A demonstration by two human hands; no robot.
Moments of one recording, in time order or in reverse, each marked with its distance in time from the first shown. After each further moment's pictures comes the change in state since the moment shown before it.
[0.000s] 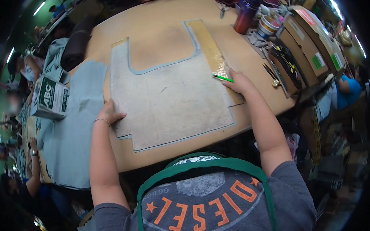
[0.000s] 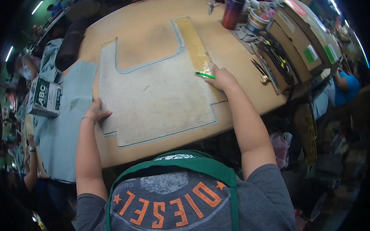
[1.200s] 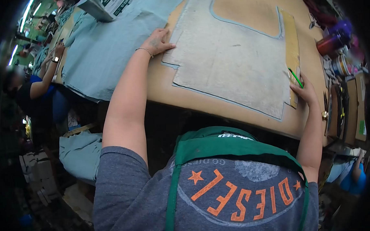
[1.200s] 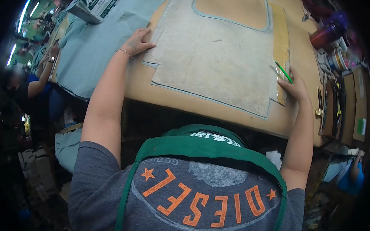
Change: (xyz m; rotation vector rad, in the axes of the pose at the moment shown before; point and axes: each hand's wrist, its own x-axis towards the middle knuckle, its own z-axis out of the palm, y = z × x) left_hand -0.031 -0.043 0.035 -0.245 0.275 0.062; right_hand 0.008 0.030 -0.003 0.280 -0.028 -0.324
